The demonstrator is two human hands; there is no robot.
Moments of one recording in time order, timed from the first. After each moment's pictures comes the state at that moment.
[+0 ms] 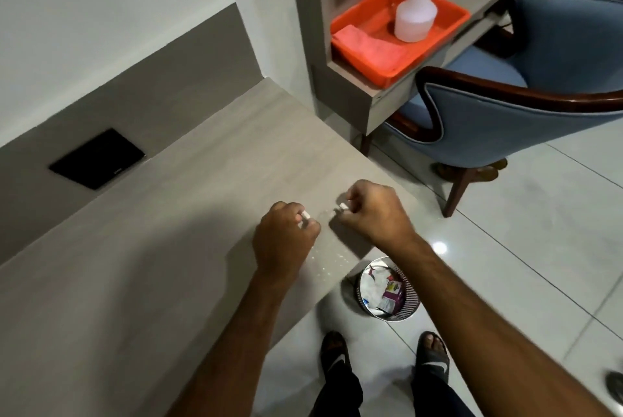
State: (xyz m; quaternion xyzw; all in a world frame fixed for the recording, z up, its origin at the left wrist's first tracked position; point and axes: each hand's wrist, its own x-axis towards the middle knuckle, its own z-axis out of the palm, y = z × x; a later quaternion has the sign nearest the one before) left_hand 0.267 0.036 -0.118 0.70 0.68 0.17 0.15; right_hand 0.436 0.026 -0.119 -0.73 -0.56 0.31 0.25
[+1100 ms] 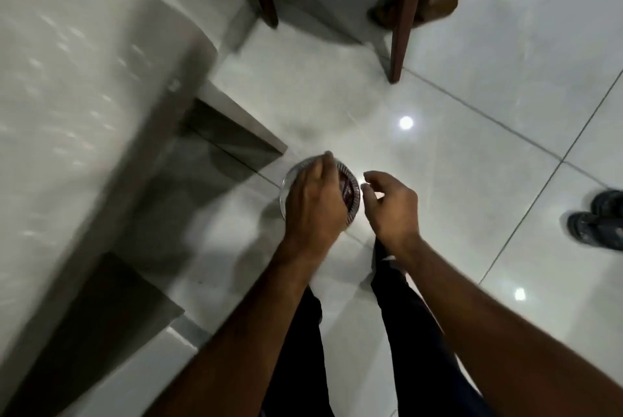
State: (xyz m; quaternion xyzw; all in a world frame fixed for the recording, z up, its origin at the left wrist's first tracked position) left_hand 0.479 -0.075 -0.386 0.85 0.49 -0.01 0.20; right_hand 0.583 -0.151 -0.447 -0.84 -0.28 0.33 0.33
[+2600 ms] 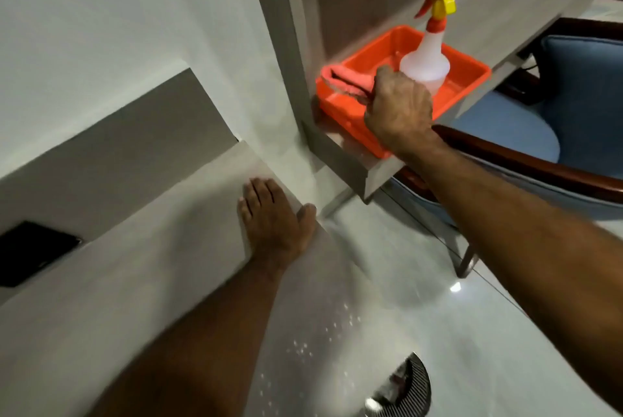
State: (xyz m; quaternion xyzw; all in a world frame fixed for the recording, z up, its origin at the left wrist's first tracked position) left_hand 0.361 0.247 -0.183 0.70 0.72 0.03 0.06; right_hand 0.575 0.305 -0.070 -0.76 -0.60 0.00 0.24
